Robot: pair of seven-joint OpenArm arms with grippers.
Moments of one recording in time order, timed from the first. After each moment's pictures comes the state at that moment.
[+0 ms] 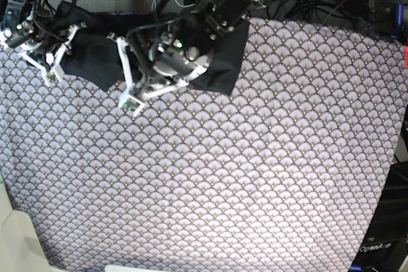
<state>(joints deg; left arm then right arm) -2.3 7.3 44.1 100.1 -10.1 6.5 68.9 -19.8 14.5 26.4 99.9 15.5 40.0 -63.3</state>
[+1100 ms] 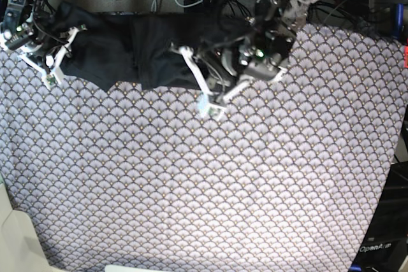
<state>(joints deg) 2.0 -5.1 28.2 111.4 -21.7 12.1 79.1 -19.0 14.5 26.3 99.9 15.5 40.0 -63.3</state>
